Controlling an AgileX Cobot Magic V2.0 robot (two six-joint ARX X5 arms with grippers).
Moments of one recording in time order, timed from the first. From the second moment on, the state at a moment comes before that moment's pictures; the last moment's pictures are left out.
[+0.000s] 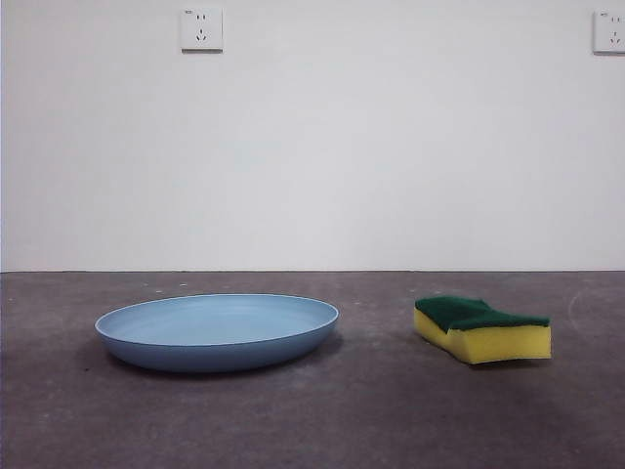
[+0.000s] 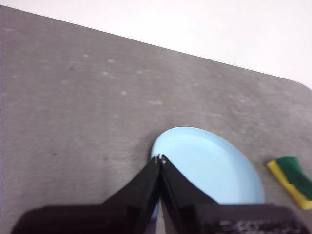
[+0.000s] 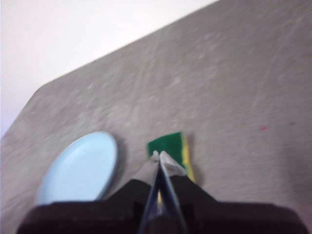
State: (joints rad) left arm -0.03 0.22 0.38 -0.42 0.25 -0.30; right arm 0.05 0.33 0.48 -0.49 -0.31 0.39
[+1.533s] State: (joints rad) left arm -0.10 1.44 0.91 -0.48 0.37 -0.17; right arm 0.05 0.92 0.97 -0.90 -0.55 0.07
